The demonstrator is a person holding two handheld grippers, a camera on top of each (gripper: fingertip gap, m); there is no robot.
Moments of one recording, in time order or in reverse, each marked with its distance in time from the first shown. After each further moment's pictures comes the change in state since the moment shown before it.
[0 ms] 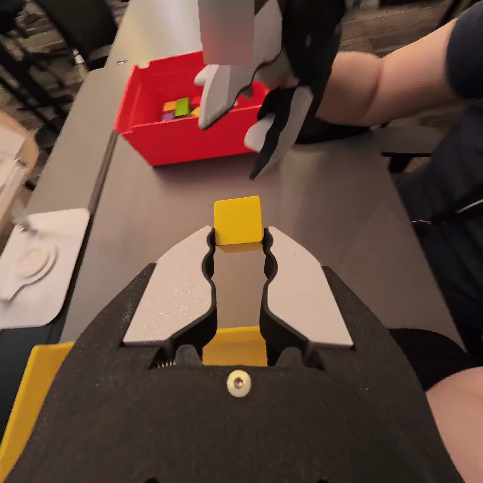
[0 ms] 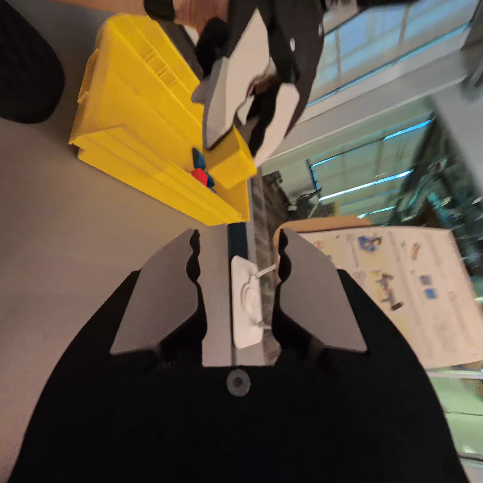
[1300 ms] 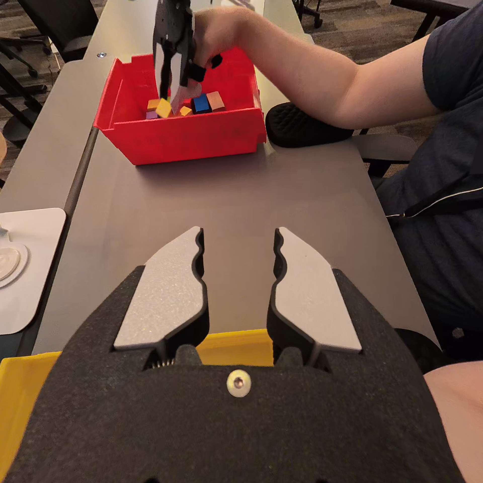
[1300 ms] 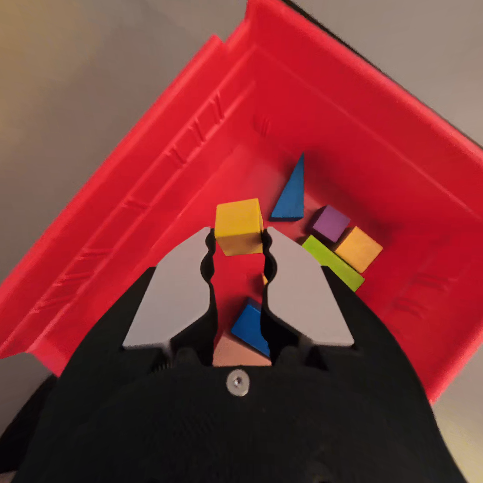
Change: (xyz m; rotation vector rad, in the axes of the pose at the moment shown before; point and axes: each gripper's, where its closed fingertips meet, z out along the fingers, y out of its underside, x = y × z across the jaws) left arm 0.006 -0.001 0.004 0.000 0.050 -0.043; right arm -0.053 0.306 -0.135 -0.769 -0.217 1.274
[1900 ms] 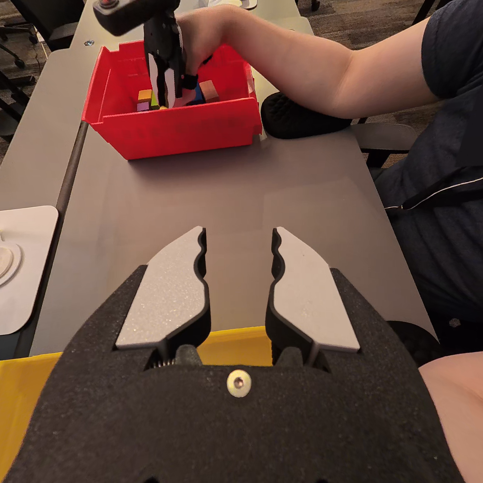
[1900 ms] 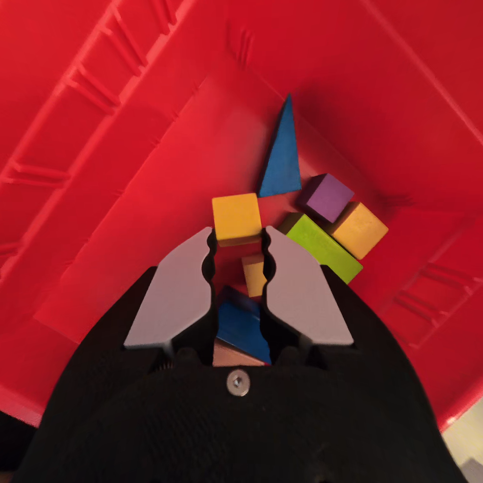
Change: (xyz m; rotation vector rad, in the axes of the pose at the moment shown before) left arm 0.005 0.004 0.003 -0.035 0.015 0.013; right arm 0.020 0.036 0.027 -0.214 0.090 -0.042
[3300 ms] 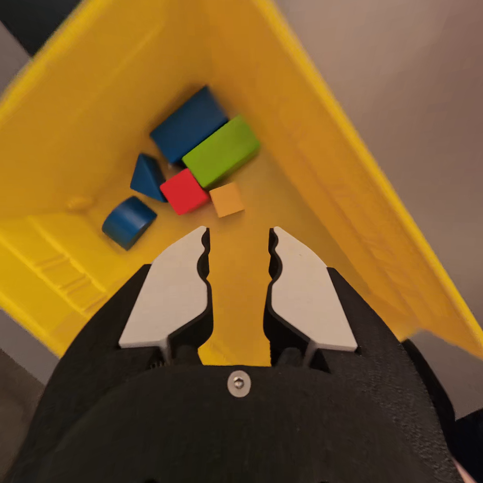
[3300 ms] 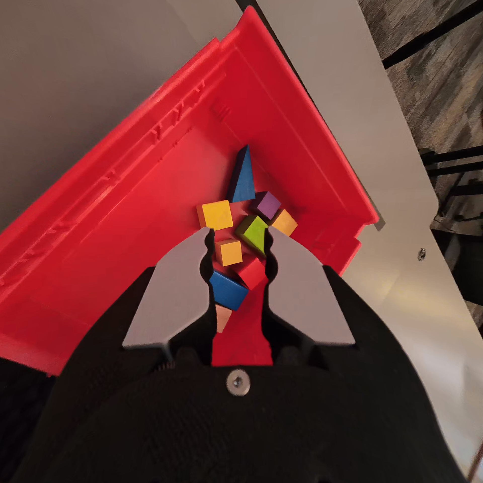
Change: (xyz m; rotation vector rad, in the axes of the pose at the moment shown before) left arm -0.112 0.199 -0.057 -0.596 -0.596 -0.848; right arm -0.005 -0.031 -0.081 0.055 0.309 -0.194
